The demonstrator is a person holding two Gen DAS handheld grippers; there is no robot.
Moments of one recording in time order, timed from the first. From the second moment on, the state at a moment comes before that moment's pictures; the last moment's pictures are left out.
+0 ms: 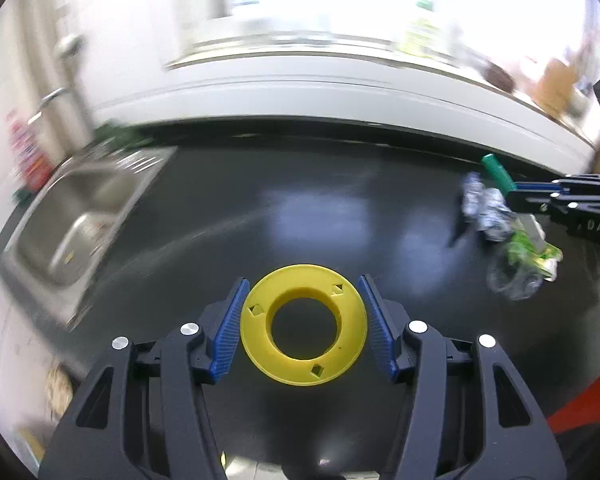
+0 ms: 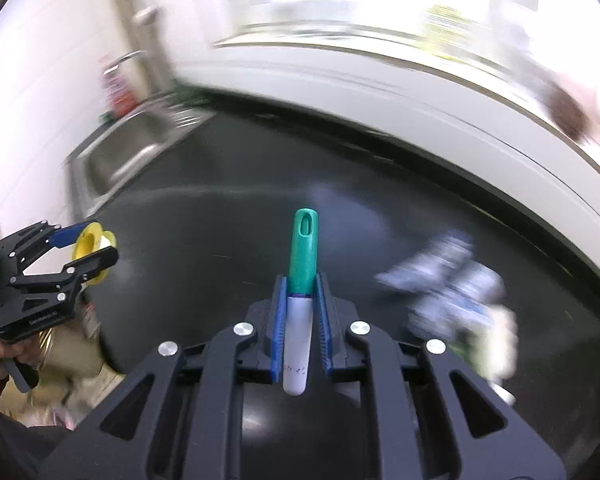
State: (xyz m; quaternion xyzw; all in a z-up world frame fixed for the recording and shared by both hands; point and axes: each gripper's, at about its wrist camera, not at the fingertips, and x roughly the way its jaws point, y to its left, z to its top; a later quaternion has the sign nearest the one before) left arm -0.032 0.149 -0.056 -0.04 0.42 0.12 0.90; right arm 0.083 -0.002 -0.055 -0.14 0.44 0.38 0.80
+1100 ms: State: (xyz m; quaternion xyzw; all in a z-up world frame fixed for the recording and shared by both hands) left arm -0.330 0.349 -0.171 -0.24 0.43 0.32 0.81; right arm -0.202 0.354 -0.157 -0.32 0.48 0.58 0.57
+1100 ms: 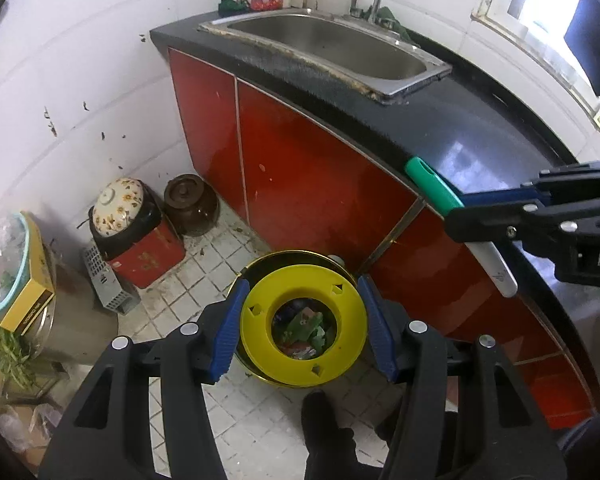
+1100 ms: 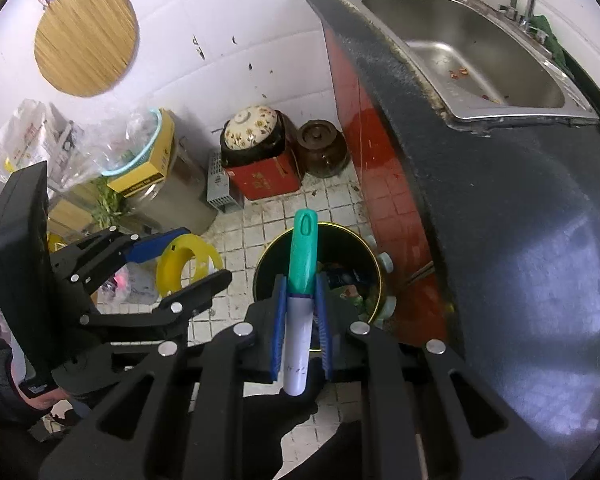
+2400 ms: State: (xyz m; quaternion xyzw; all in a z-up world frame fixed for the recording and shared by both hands) left arm -0.083 0.194 -0.076 -0.06 0.42 0.05 0.91; right arm 0.018 0.008 -0.029 -0.10 0.44 0.31 0.84
